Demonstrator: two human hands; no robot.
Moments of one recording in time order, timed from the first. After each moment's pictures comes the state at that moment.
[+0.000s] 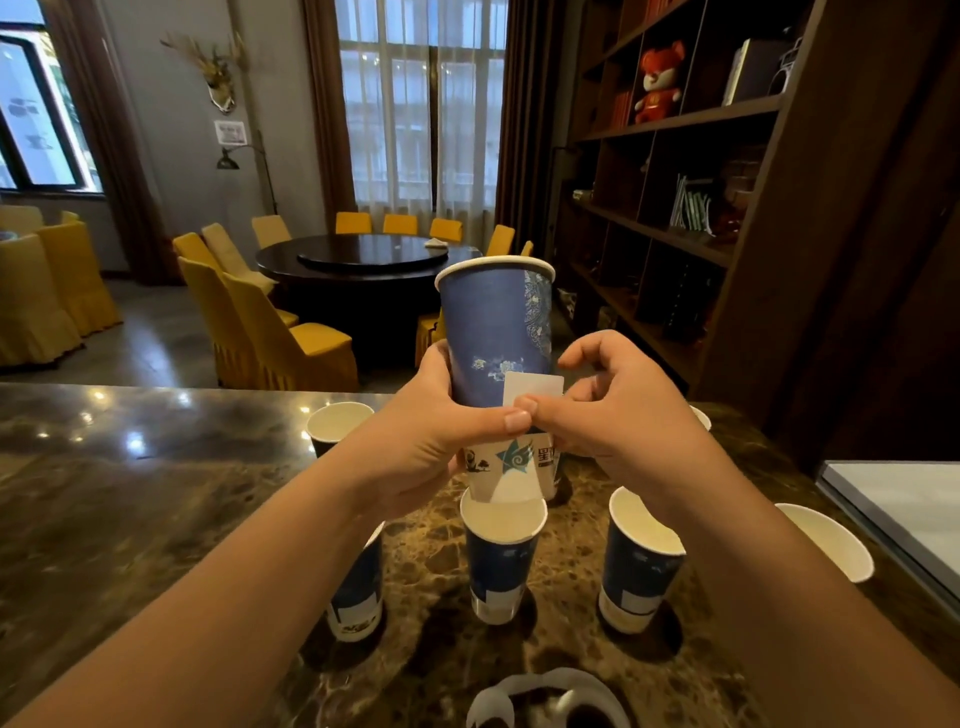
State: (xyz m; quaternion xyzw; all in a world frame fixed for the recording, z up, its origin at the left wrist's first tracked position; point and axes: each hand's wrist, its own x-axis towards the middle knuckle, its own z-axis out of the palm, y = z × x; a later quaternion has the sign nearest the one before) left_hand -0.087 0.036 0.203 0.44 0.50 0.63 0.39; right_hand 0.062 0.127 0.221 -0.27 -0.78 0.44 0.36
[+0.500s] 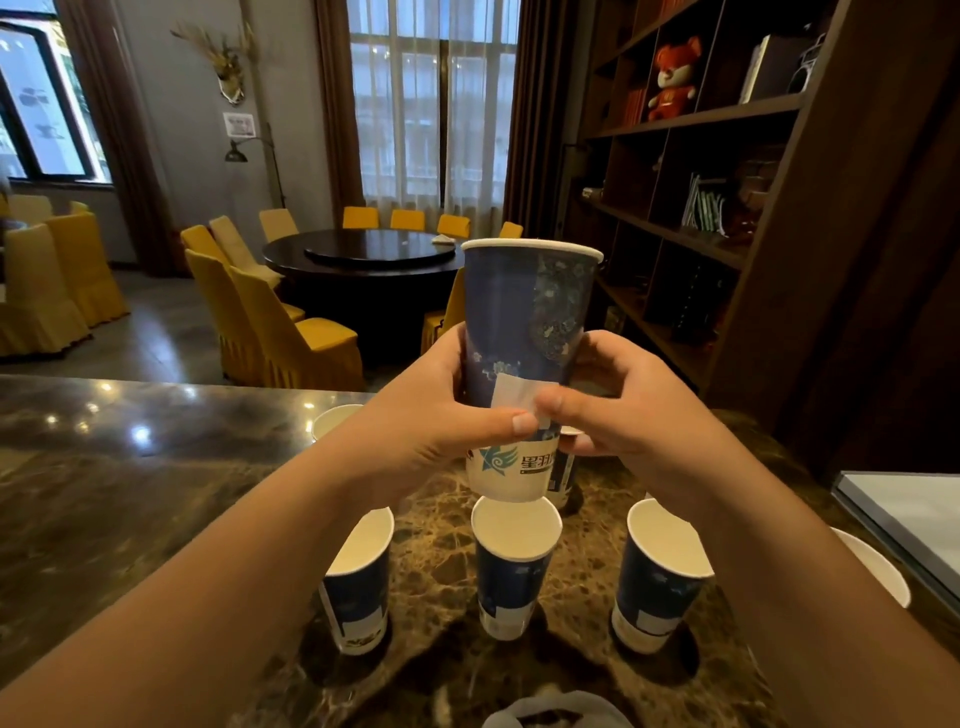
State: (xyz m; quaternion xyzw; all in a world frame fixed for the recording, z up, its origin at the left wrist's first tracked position) left_hand -0.107 0.036 0.215 0.54 0.52 0.57 0.32; right_hand 0.050 0.145 0.224 -0.19 -0.78 0.51 0.30
